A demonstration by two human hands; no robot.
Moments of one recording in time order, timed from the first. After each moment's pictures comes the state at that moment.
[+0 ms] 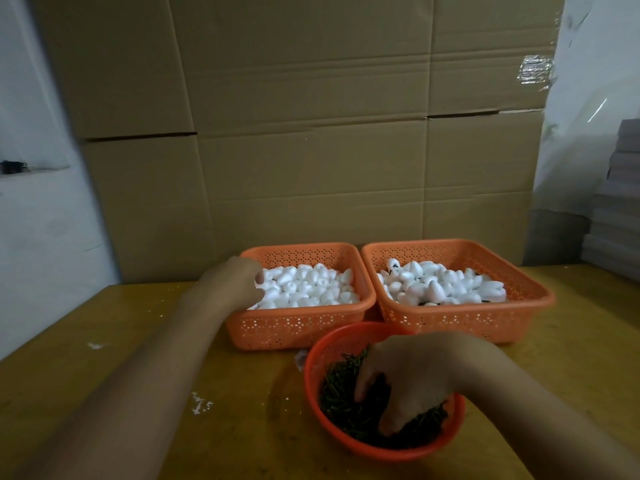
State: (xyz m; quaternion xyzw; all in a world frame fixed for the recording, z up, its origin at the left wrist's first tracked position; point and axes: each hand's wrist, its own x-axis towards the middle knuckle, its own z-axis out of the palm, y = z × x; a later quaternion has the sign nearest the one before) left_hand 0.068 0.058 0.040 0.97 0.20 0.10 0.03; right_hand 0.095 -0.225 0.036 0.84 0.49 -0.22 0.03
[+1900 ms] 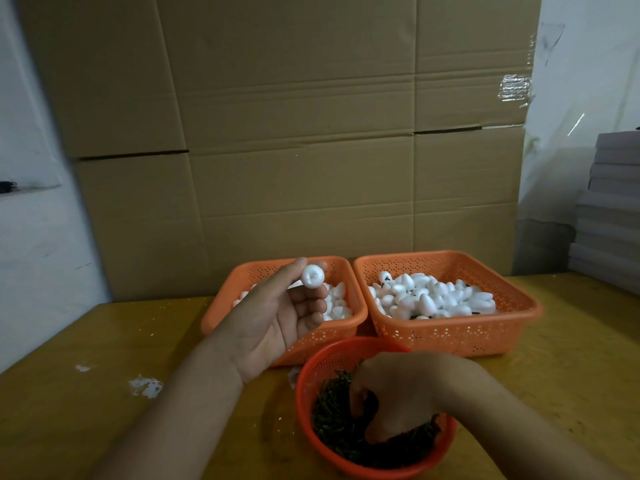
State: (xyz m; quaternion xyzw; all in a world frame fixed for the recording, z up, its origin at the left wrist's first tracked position) left_hand 0.026 -0.045 0.055 0.55 0.00 0.08 0.83; right_hand 0.093 -0.223 0.033 0.85 0.48 -0.21 0.03
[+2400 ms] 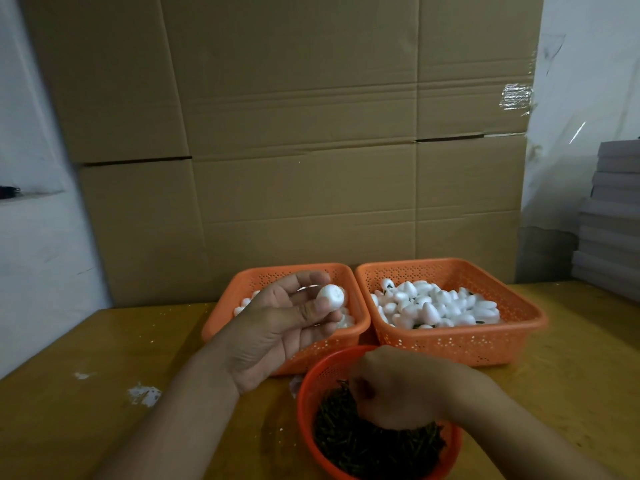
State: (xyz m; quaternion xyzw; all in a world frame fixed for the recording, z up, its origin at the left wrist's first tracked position) left_hand 0.021 -0.040 0.052 0.57 -0.08 0.05 0.82; right_hand 0.094 -0.220 0.031 0.87 0.48 -0.13 -0.07
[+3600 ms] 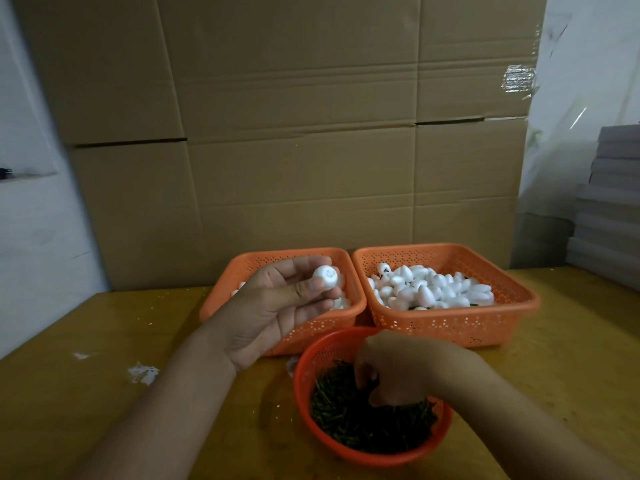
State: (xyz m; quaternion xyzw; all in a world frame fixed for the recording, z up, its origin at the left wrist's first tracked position) left_hand 0.020 -0.039 0.051 0.58 -0.09 0.06 0.81; right_hand 0.109 -0.223 0.014 0.87 0.47 -0.14 -0.01
